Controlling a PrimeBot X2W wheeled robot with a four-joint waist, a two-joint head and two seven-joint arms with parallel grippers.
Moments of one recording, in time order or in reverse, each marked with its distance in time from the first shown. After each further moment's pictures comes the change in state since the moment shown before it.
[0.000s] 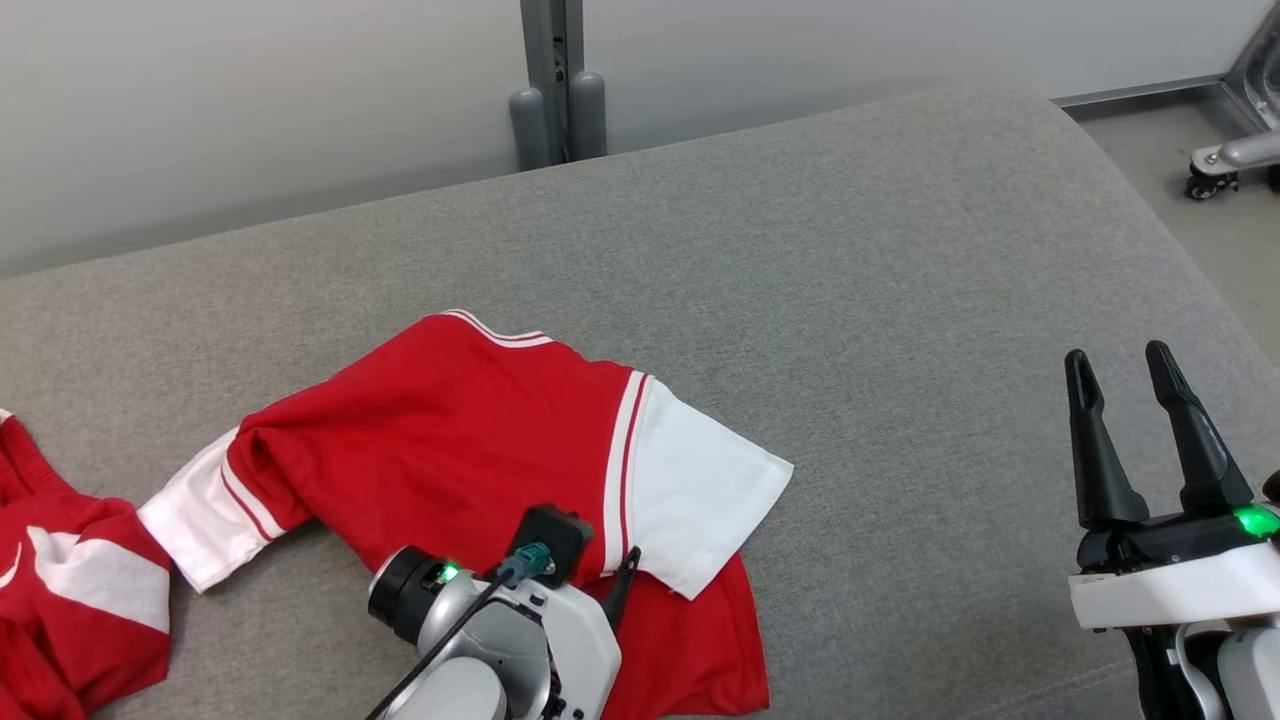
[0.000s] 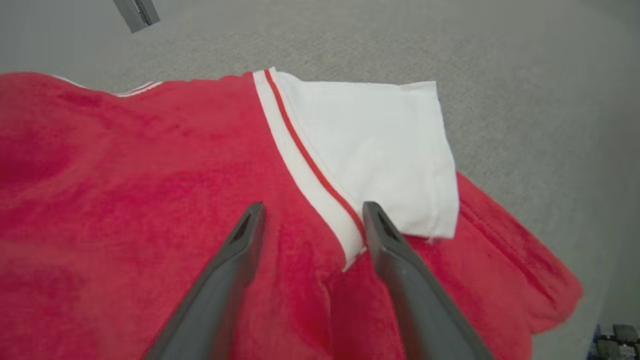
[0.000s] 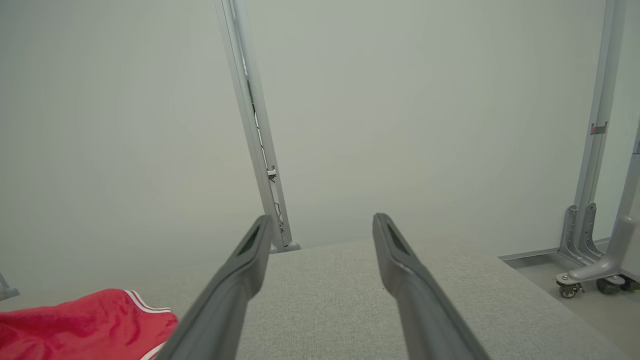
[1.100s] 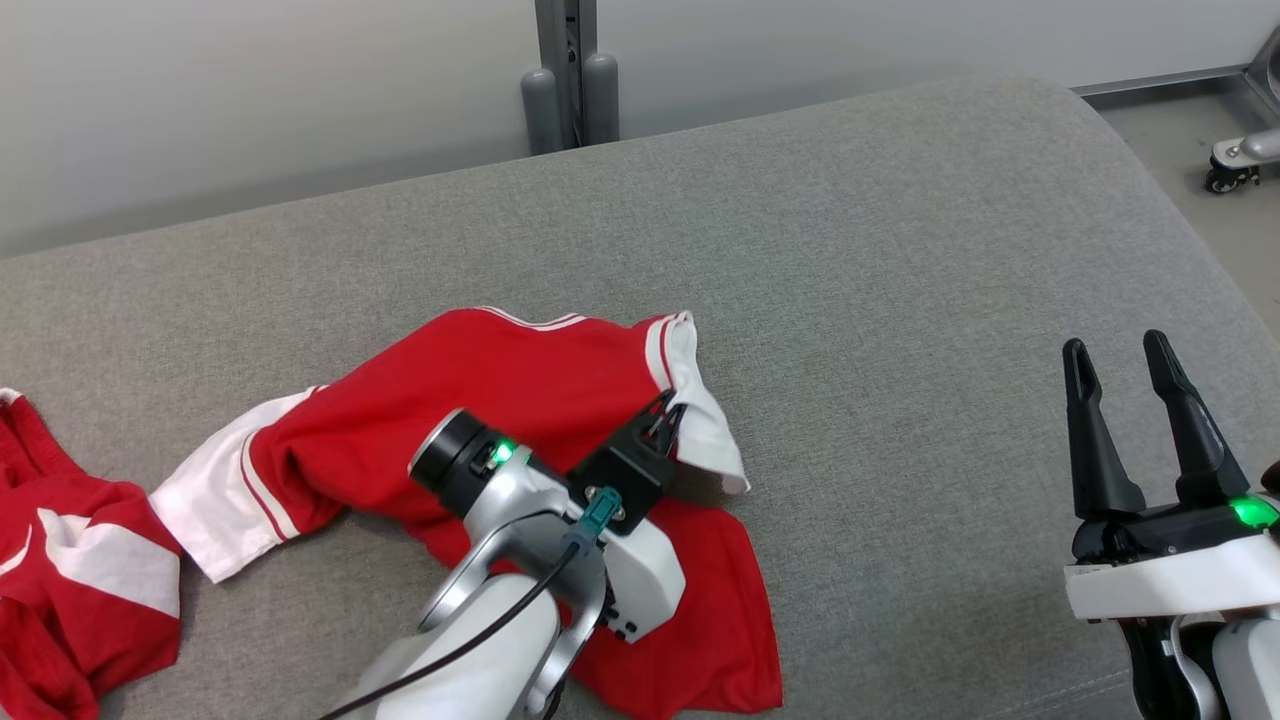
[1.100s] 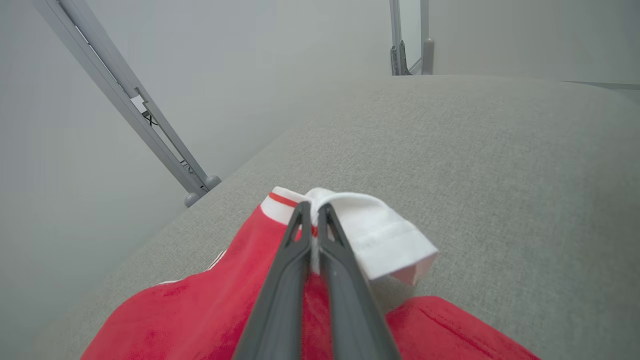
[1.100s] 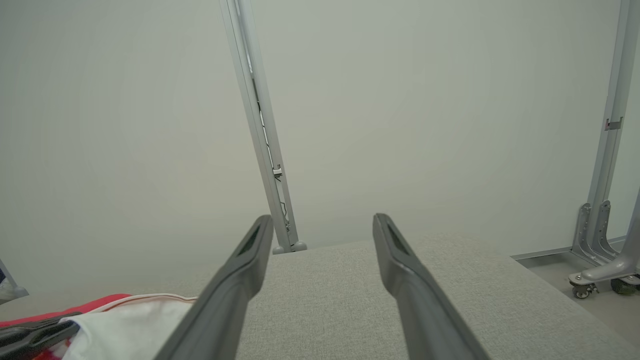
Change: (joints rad) left arm -0.135 0.031 -0.120 -0.162 0.150 0.077 -0.079; right arm -0.015 0.011 -0.002 -0.002 0.004 0.000 0.000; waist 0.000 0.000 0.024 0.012
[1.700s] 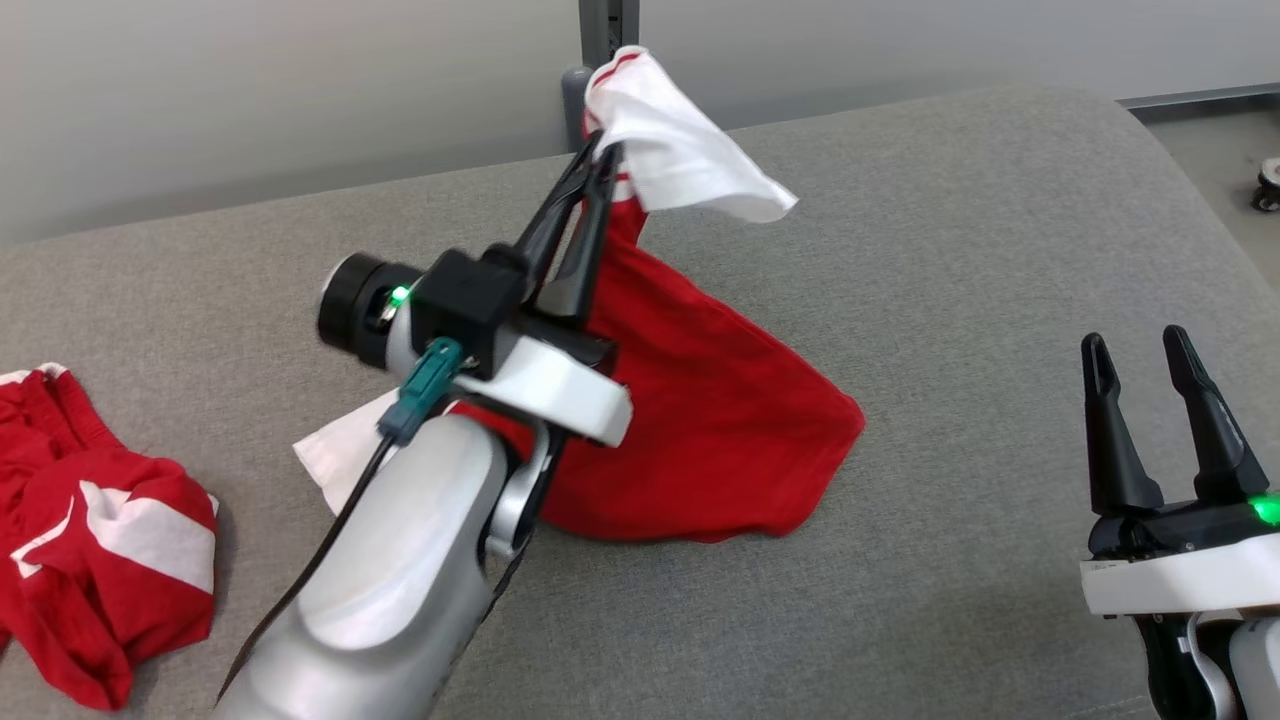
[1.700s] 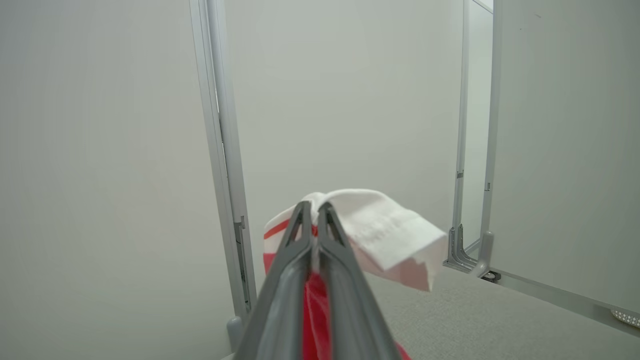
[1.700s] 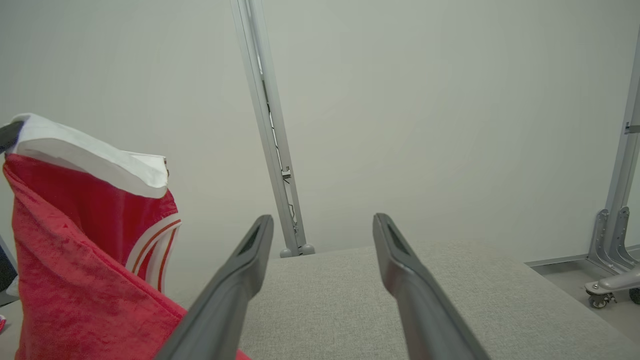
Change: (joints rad) left arm -0.250 -0.049 0.118 0.026 -0.249 0.064 -0.292; right arm -0.003 -0.007 -0.015 -0.001 0.000 0.000 0.000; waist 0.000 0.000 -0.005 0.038
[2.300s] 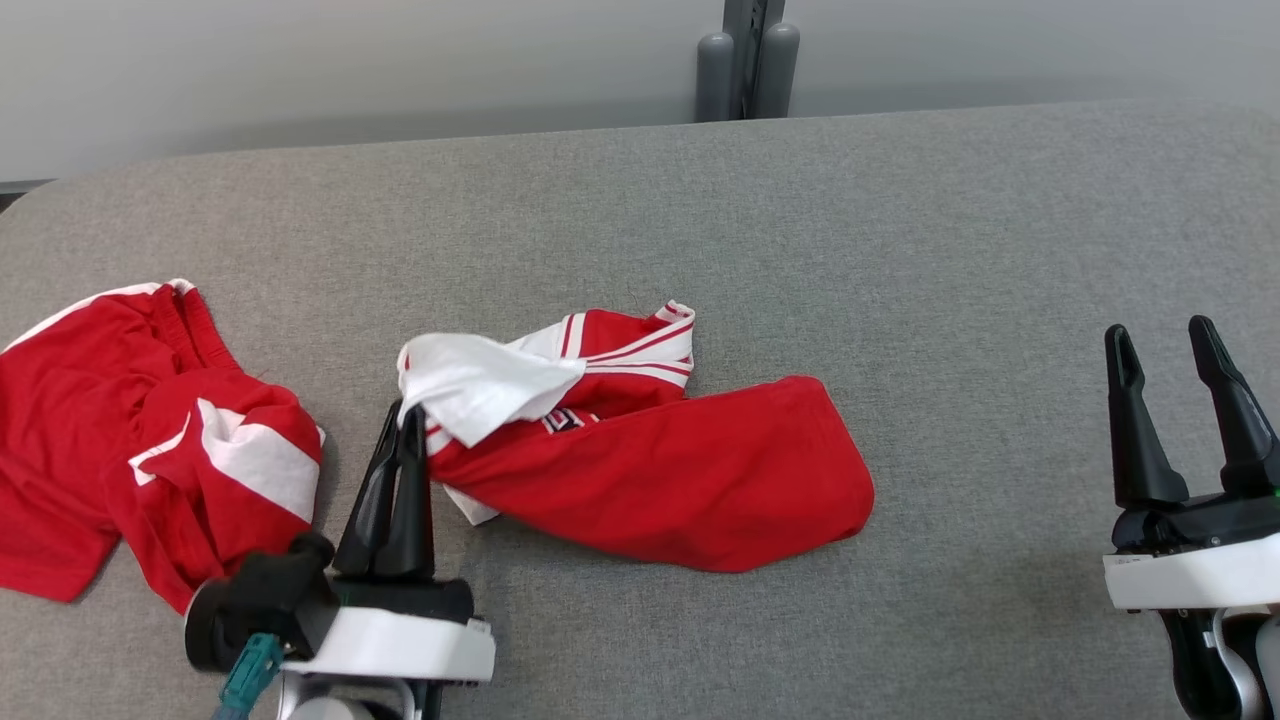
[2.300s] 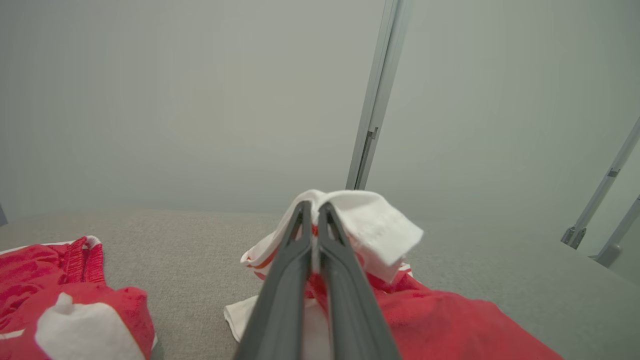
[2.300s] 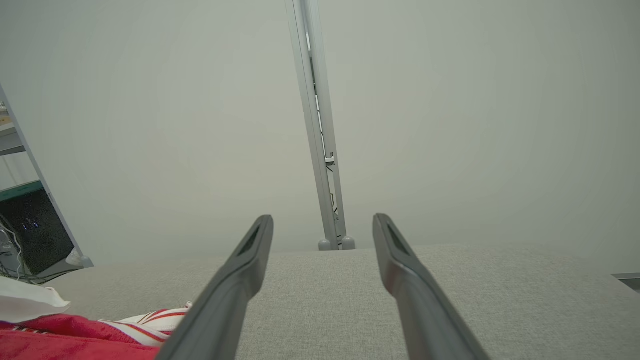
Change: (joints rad) left arm 0.597 0.071 0.265 -0.354 -0.024 0.057 -0.035; right arm 0.003 -0.039 -0.012 -0.017 0.010 0.000 0.000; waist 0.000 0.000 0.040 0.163
